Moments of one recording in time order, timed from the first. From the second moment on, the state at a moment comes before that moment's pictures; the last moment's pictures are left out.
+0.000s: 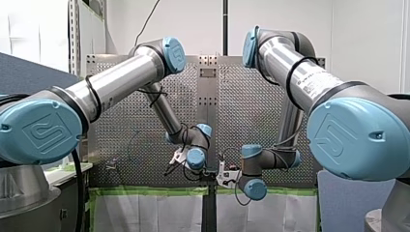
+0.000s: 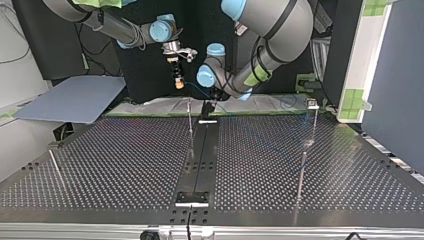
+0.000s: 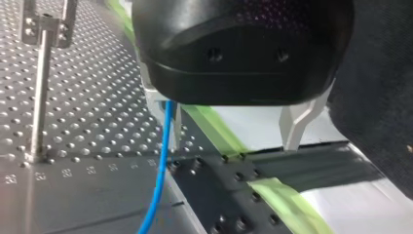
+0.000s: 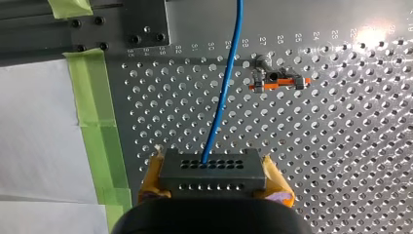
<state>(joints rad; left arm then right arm) -0.56 -2.58 -1.41 -2.76 -2.02 -1.28 2.15 -0.59 1.85 -1.19 1.60 1.67</state>
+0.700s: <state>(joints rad) -0.53 -2.58 -1.44 -2.72 -1.80 -1.50 2.14 -0.59 1.85 -1.19 1.63 1.66</state>
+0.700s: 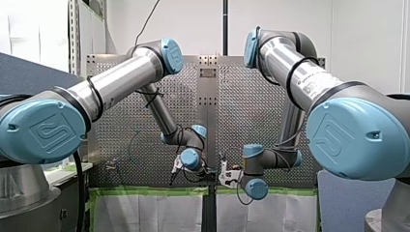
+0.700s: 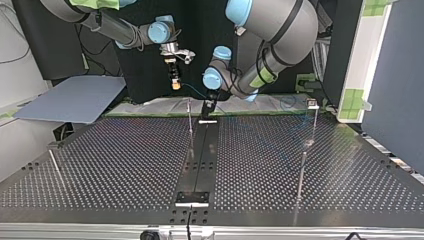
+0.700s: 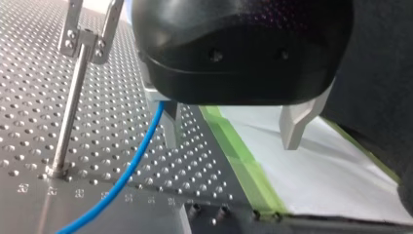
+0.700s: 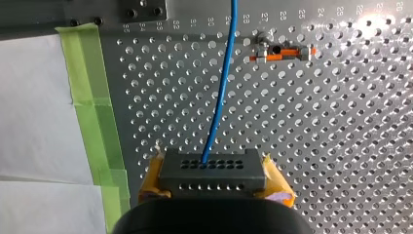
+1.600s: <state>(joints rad) -0.47 -2.50 -1.56 -2.54 -1.73 -1.61 2.14 -0.59 1.85 -1.18 1.63 1.63</state>
